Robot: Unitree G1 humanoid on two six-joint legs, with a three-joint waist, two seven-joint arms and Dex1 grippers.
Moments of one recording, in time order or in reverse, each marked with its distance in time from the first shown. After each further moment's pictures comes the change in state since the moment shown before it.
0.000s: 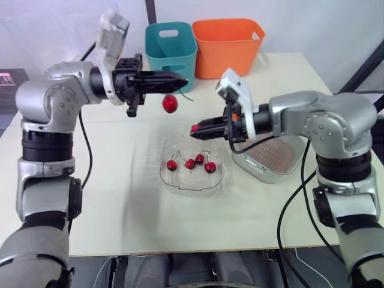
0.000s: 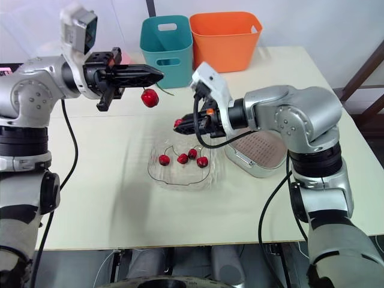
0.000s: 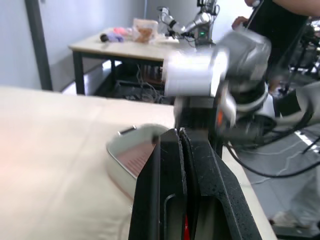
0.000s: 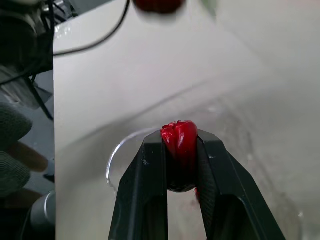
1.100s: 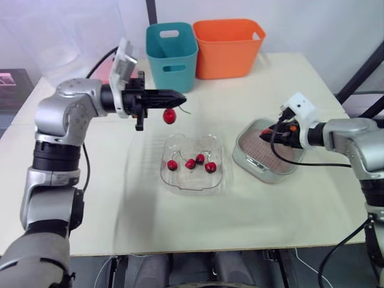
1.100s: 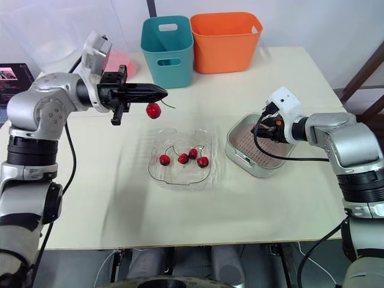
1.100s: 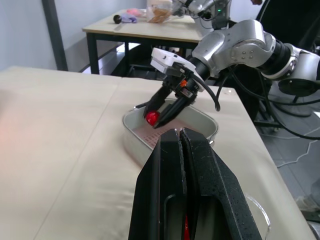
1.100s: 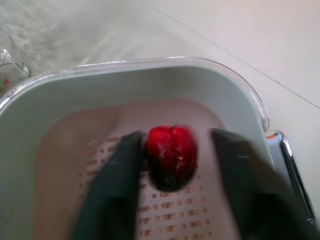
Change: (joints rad) left arm 0.093 -0.011 -0.060 0.010 0.091 -0.140 0.007; right arm 0.335 -0.333 -0.064 0.231 -0.353 -0.389 -0.023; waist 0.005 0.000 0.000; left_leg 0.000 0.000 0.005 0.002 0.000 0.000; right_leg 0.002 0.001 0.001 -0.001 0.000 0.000
